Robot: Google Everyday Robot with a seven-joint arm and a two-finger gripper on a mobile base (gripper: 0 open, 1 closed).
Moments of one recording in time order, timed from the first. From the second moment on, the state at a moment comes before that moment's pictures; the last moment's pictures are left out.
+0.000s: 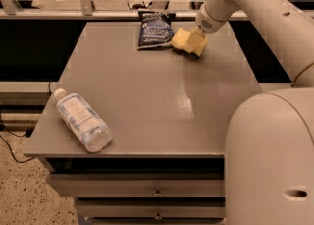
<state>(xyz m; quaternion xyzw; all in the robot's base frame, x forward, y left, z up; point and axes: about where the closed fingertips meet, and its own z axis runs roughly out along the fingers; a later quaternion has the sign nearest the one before) 0.778 -0.157 0.863 -0.48 0.83 0.00 0.28</state>
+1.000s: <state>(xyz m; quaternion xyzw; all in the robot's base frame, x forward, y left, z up) 0.774 -0.165 0.858 -0.47 0.84 0.00 0.27</state>
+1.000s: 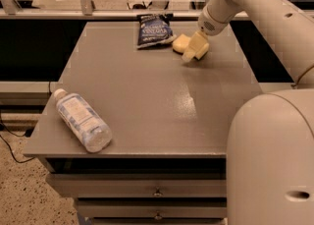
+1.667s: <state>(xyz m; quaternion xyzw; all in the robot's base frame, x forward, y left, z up) 0.753 -0.184 0.878 -0.46 0.83 0.07 0.31</state>
